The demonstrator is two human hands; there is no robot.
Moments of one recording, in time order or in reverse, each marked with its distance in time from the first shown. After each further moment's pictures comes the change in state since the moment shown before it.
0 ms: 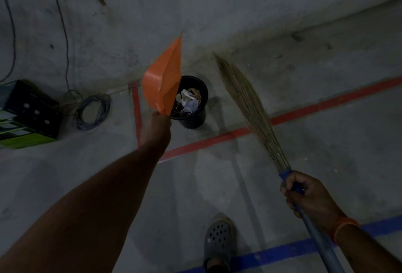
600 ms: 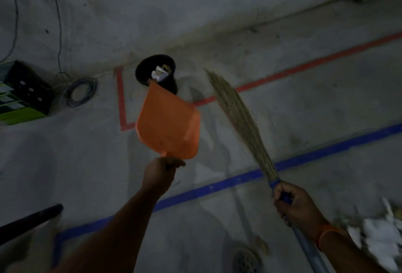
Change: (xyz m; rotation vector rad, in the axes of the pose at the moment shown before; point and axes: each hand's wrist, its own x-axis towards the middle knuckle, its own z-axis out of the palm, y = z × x) left_hand -0.429 0.087 0.047 -0.486 -0.213 -0.070; right_hand -0.298 0.164 -0.141 -0.140 0.035 -0.021
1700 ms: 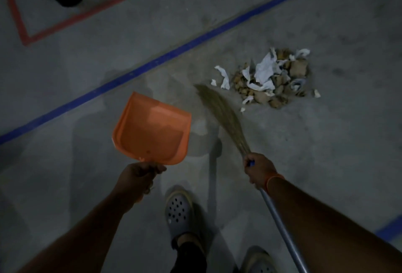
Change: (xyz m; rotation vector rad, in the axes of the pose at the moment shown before) left_hand -0.507 -0.119 0.286 -0.357 -0.417 -0.255; right_hand -0.373 0.423 -0.077 -0.306 0.190 0.350
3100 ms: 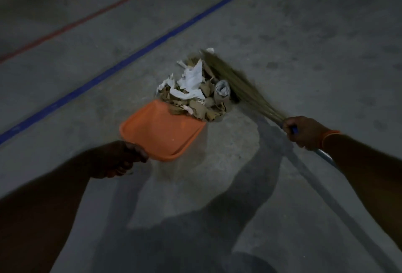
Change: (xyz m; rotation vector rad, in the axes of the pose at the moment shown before) left_hand 0.321 0.059 0.253 0.407 -0.560 0.074; right_hand 0.236 0.269 -0.249 -0.247 0.292 -0.180
